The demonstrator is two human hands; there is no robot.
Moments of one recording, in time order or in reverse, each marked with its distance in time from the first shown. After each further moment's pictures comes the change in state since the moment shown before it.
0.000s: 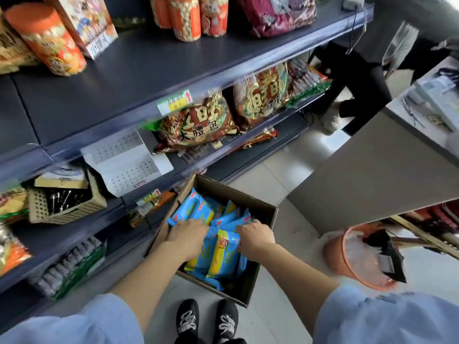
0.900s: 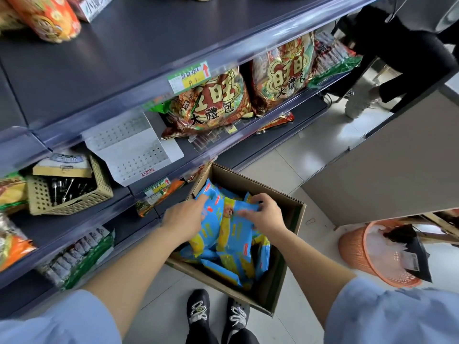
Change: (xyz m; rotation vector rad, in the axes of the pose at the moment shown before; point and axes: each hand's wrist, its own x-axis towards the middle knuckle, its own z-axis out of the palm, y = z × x) left_hand 0.022 -0.055 0.000 -0.218 0.132 -0.168; right_hand 0.064 -0.014 0.008 1.131 0.213 0.359
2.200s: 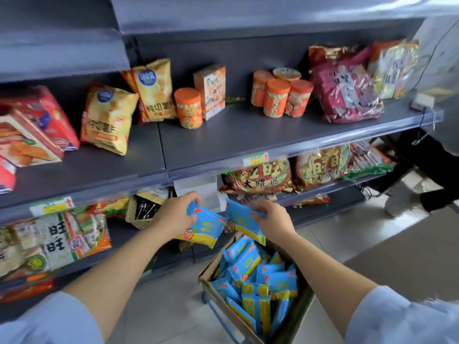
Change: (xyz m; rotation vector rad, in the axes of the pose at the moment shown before) left_hand -0.150 -0.066 -0.135 -0.455 0.428 -0.294; right_hand -0.089 -0.166 -0.022 -0.489 -0.060 -0.651
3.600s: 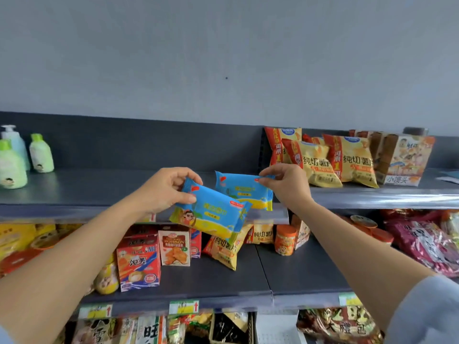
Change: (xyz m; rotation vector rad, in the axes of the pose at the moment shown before) left_hand -0.170 -0.117 -0.410 -0.523 0.476 0.353; right_hand -0.040 -0.458 -0.098 0.260 0.435 -0.737
